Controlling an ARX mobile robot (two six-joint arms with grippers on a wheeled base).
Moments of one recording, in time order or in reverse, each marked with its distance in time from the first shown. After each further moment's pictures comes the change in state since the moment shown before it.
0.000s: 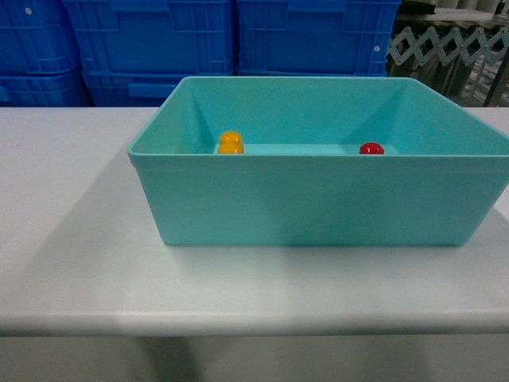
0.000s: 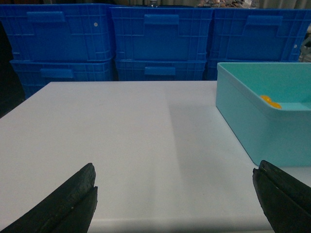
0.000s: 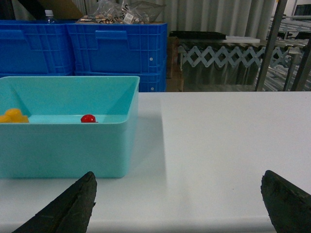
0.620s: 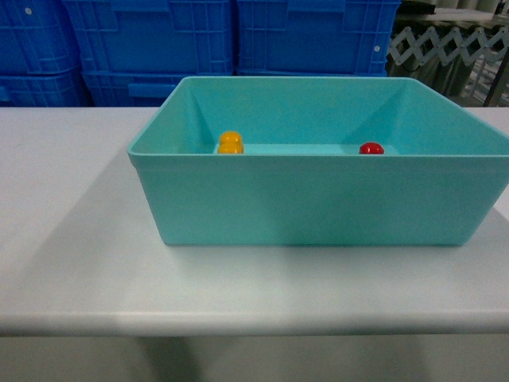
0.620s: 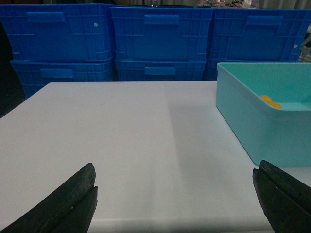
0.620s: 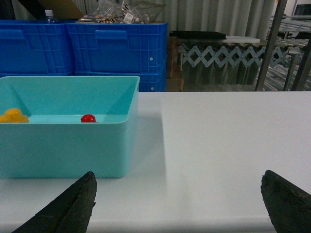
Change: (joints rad) left arm 0.000 0.000 0.000 0.000 0.000 0.000; right arm 0.000 0.000 0.000 0.000 0.000 0.000
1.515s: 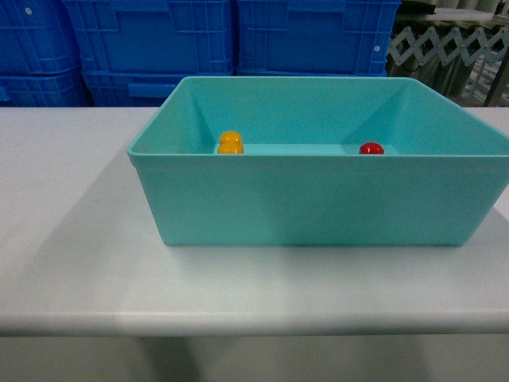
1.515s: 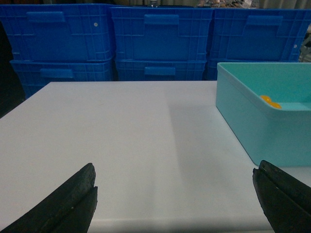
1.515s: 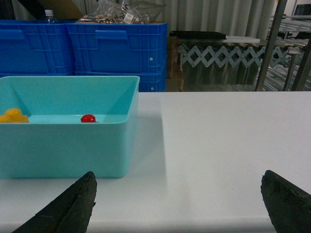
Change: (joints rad) left arm 0.000 0.000 0.000 0.000 0.000 0.000; right arm 0.000 0.000 0.000 0.000 0.000 0.000
